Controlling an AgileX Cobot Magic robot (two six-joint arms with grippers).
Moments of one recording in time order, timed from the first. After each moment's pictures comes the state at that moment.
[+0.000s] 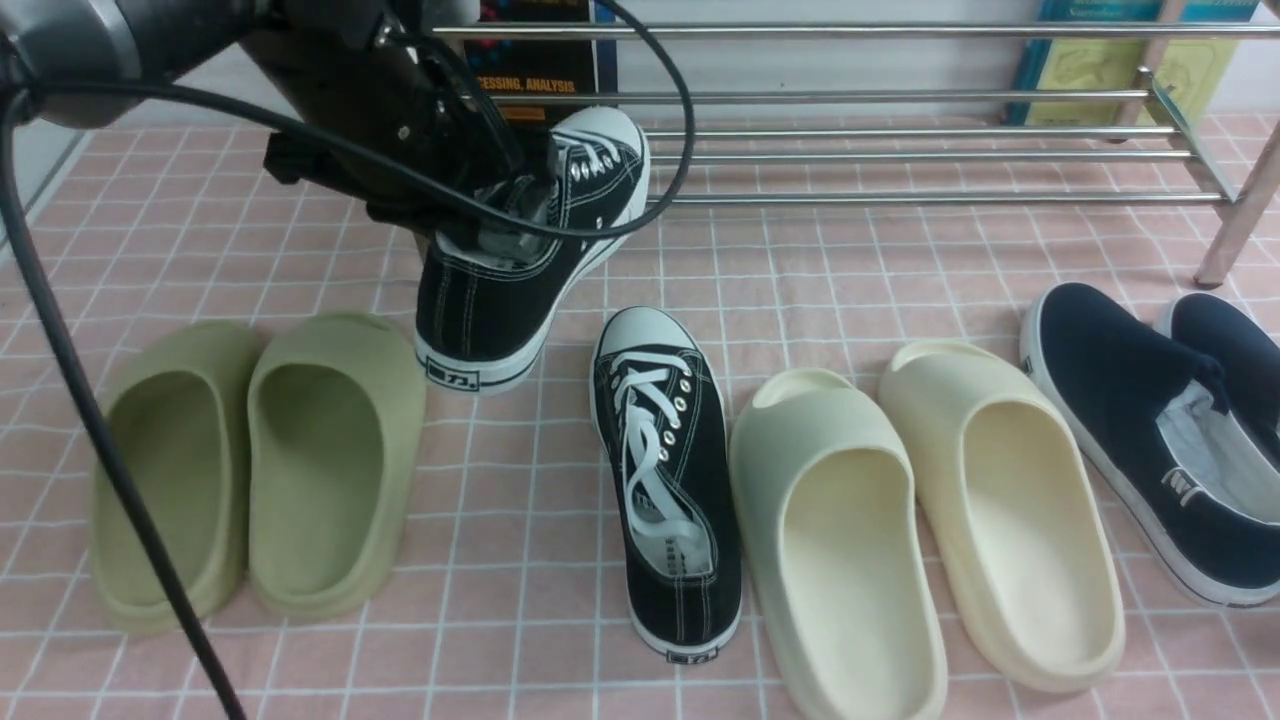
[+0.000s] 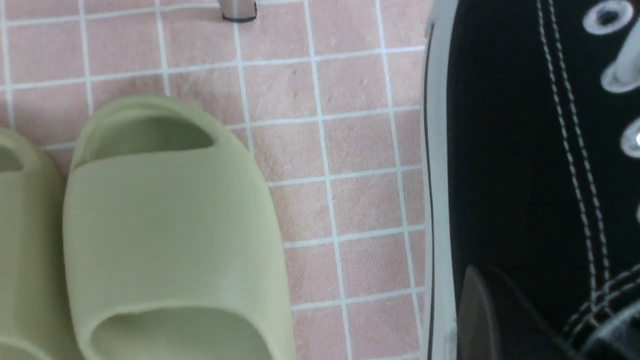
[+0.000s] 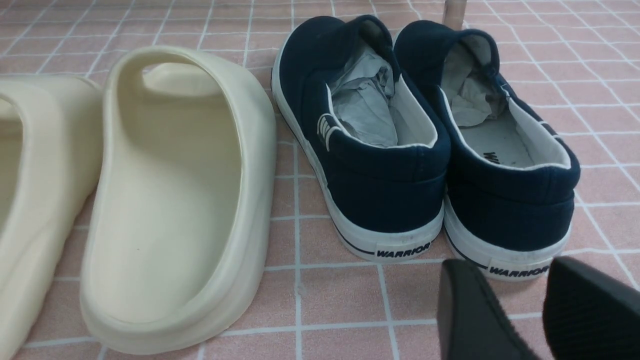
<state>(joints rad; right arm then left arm) -0.03 -0.01 0.02 -0.08 0.36 0.14 -0.37 1.79 -1.67 0.05 0.95 -0.25</state>
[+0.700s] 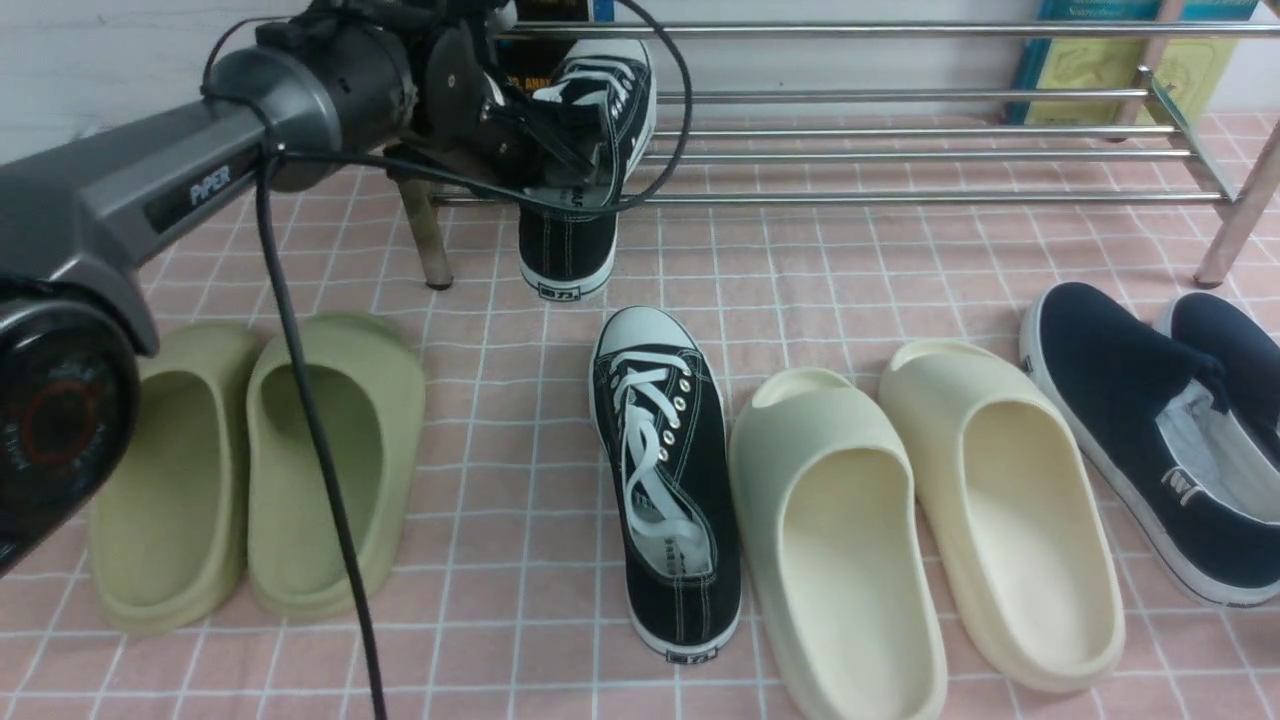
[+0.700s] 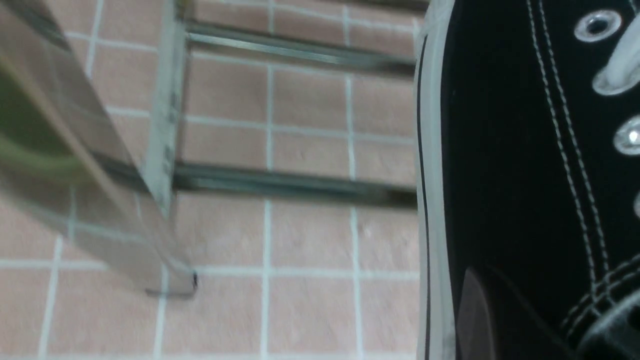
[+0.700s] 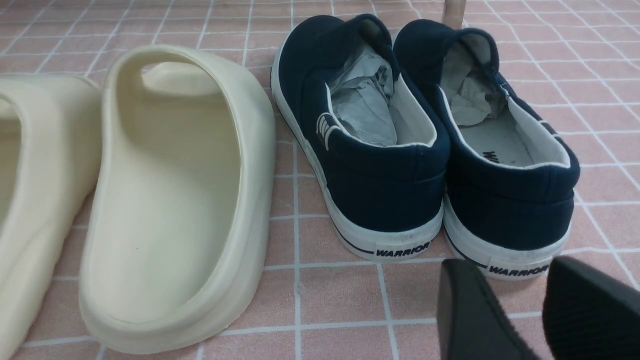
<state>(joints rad) -0.03 -0.01 0.02 -0.08 0.36 0.14 -0.32 2.14 -1.87 0.09 0.48 -0.45</state>
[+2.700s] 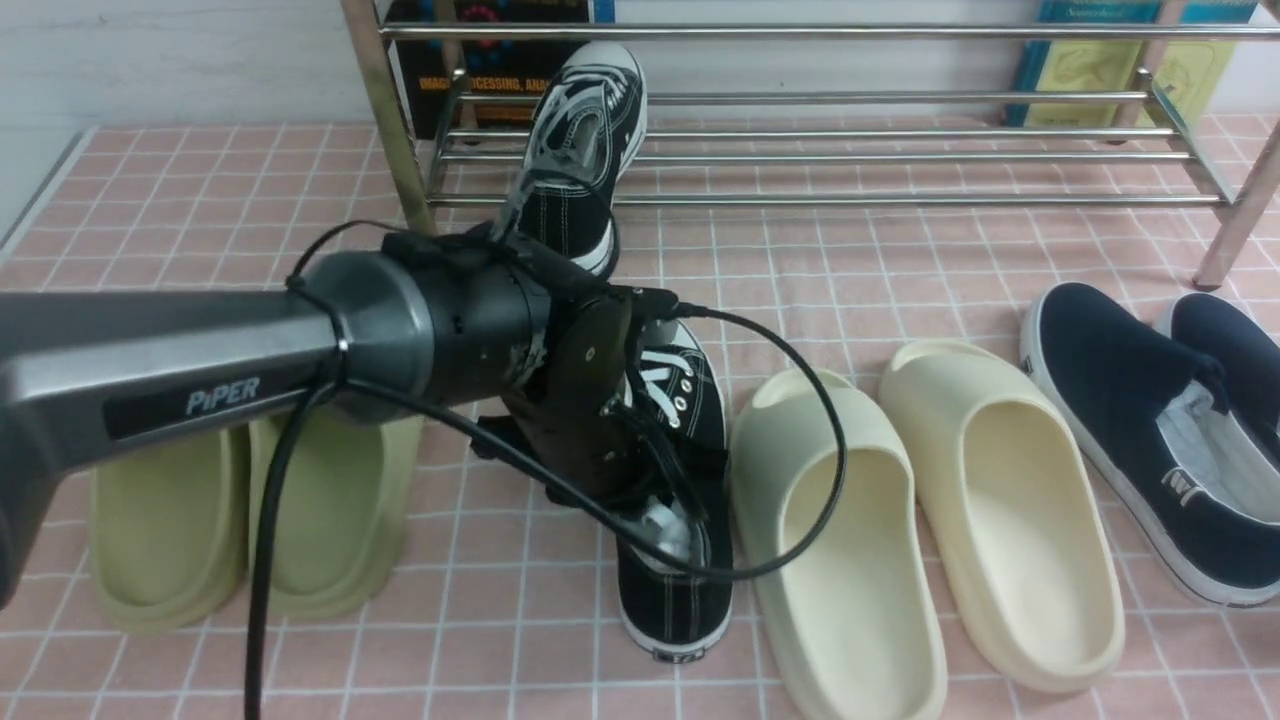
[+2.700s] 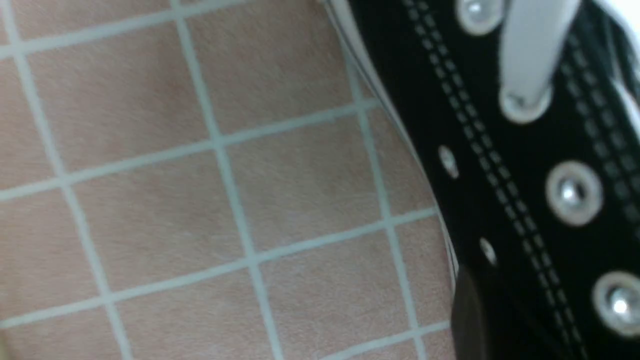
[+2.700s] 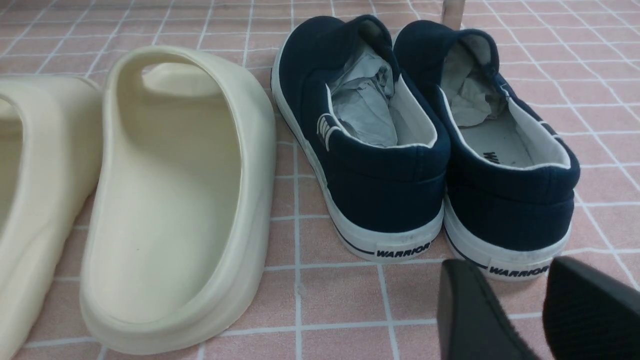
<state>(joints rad) -0.03 -0.01 0.02 -0.08 0.36 0.14 -0.66 1.84 -1.24 0.11 0.62 -0.46</state>
